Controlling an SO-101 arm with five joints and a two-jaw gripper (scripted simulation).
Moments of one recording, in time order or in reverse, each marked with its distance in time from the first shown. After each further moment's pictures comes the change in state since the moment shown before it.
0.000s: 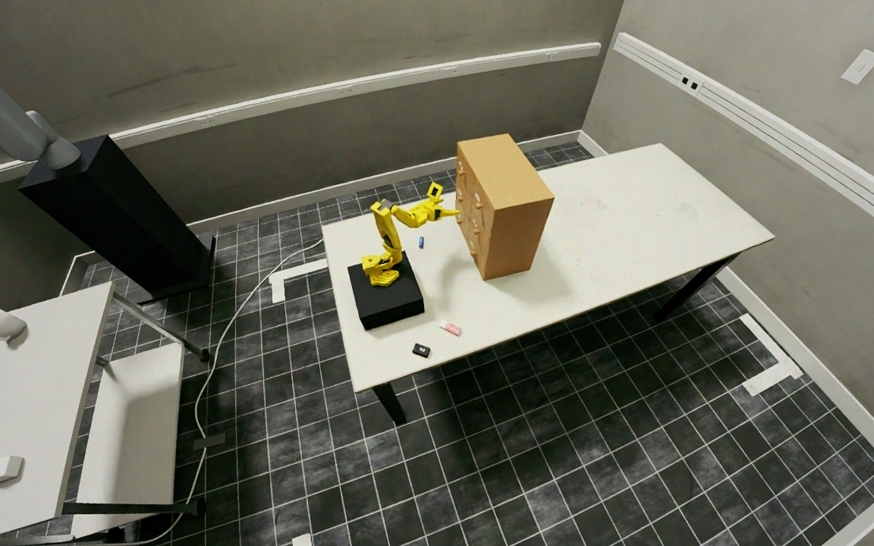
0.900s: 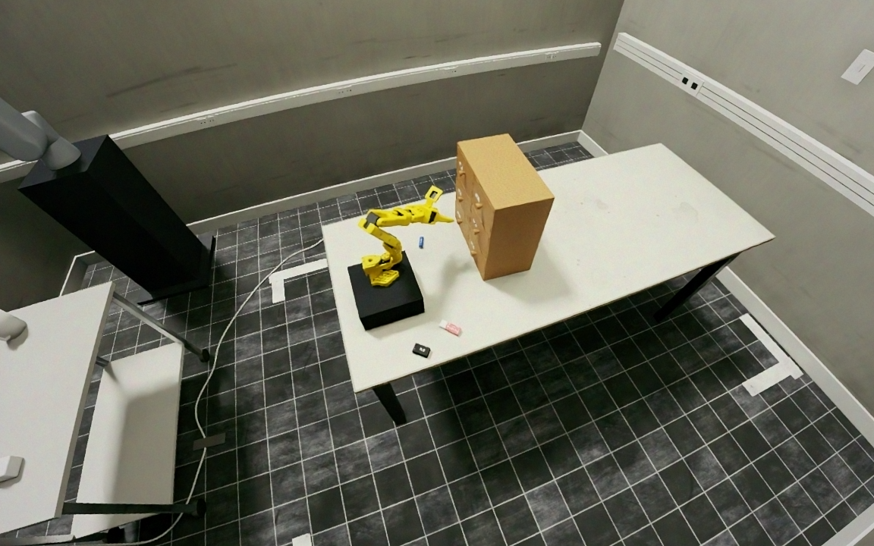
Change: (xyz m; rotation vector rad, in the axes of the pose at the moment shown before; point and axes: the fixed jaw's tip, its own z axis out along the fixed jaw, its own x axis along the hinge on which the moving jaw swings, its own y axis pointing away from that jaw) arm 0.025 0.000 -0.029 -0.006 0.345 -0.004
